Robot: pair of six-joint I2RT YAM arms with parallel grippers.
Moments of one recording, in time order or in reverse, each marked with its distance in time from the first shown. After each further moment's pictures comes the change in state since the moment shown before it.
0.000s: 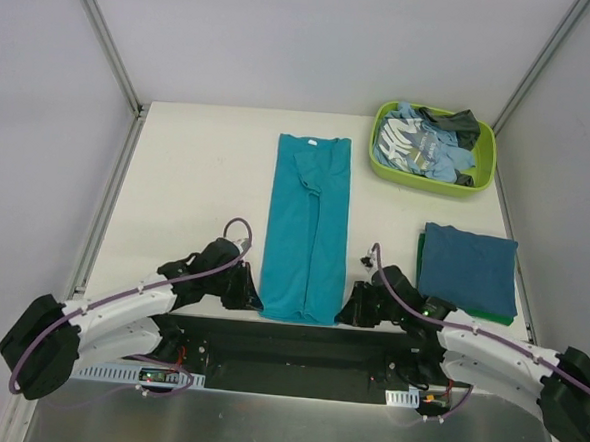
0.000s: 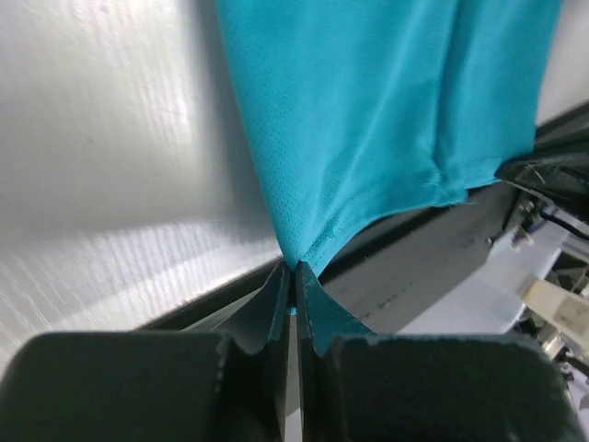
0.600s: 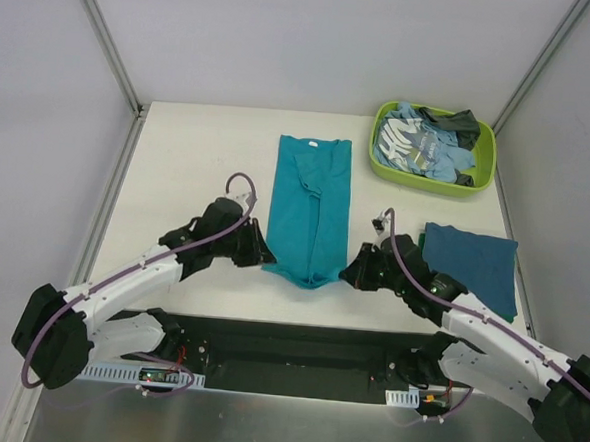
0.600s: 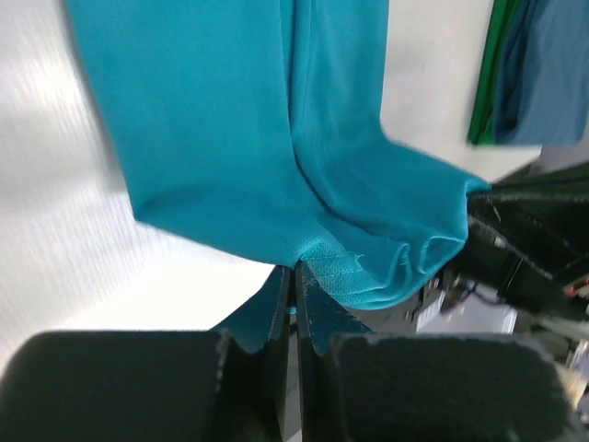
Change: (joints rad) left arm 0.078 0.042 0.261 -0.020 -0.022 0.085; right arm -0.098 -0.046 0.217 -0.093 0.113 -0.133
